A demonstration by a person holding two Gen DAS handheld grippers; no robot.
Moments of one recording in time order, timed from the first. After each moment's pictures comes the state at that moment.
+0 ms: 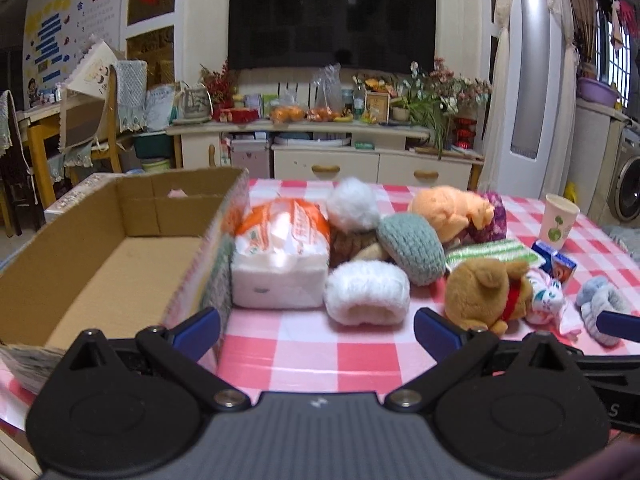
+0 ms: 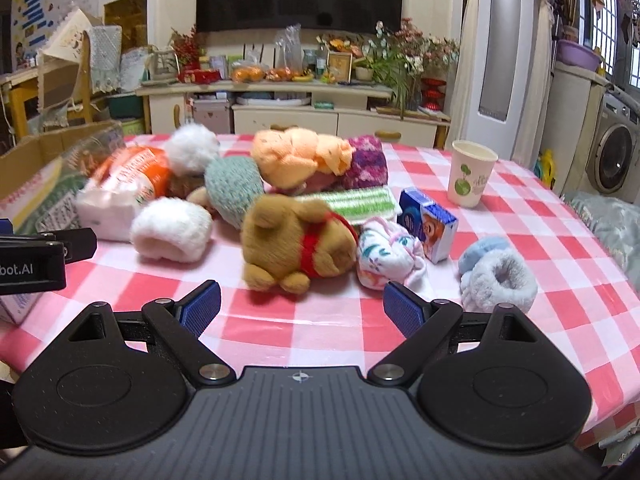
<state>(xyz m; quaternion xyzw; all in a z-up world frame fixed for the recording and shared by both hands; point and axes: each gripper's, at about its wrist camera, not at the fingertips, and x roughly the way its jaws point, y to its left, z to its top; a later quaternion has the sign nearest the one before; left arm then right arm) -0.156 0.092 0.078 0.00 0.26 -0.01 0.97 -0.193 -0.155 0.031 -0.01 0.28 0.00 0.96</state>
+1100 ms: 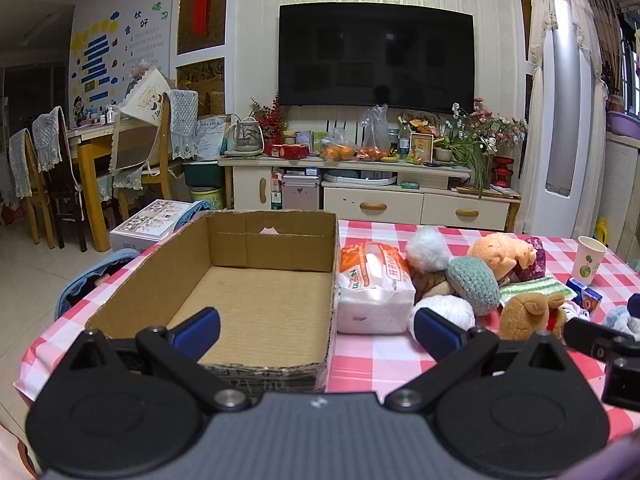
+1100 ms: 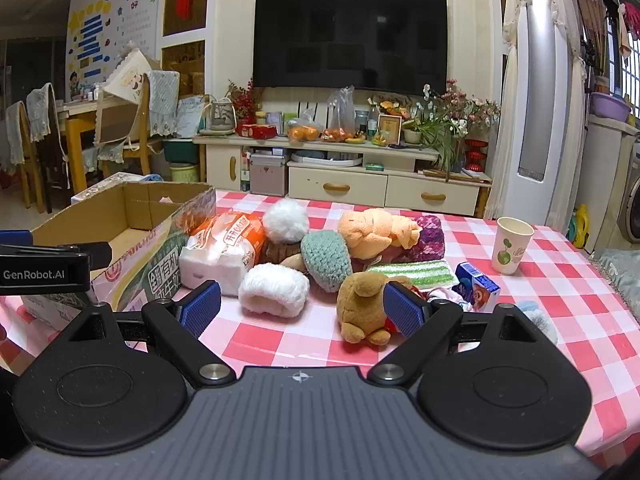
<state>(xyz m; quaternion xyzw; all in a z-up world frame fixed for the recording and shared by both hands) -0.200 0.153 0.110 -0.01 0.21 0.04 0.98 -0.236 -0.125 0.066 -0.03 0.19 0.06 0.98</state>
